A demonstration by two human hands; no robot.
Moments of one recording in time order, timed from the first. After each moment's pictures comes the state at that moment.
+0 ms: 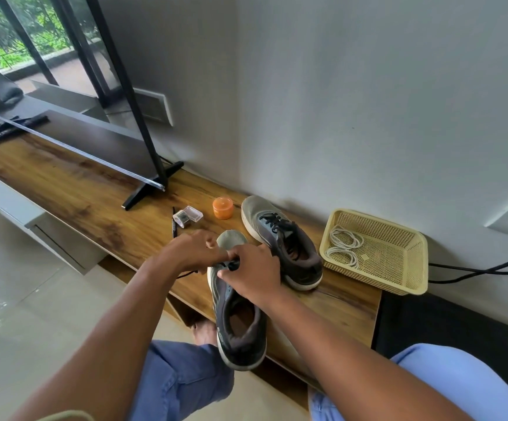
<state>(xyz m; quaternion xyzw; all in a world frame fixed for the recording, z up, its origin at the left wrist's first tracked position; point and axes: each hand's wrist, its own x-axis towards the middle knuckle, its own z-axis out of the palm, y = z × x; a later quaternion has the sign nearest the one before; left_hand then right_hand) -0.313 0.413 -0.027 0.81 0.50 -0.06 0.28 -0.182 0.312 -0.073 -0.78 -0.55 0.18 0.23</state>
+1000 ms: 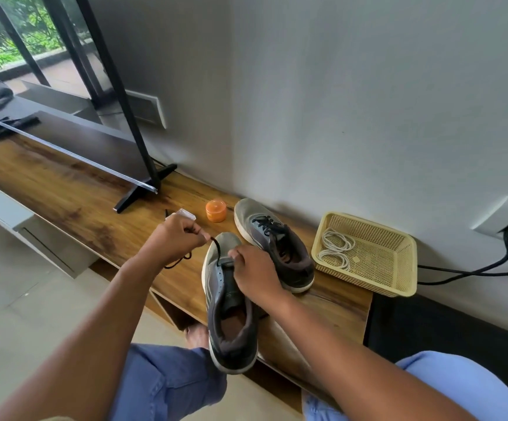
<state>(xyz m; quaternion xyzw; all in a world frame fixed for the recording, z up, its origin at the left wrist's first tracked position) -0.320 0.424 -0.018 0.75 0.51 0.14 0.38 -0.169 0.304 -0.065 -0.76 -0.53 0.24 0.30</state>
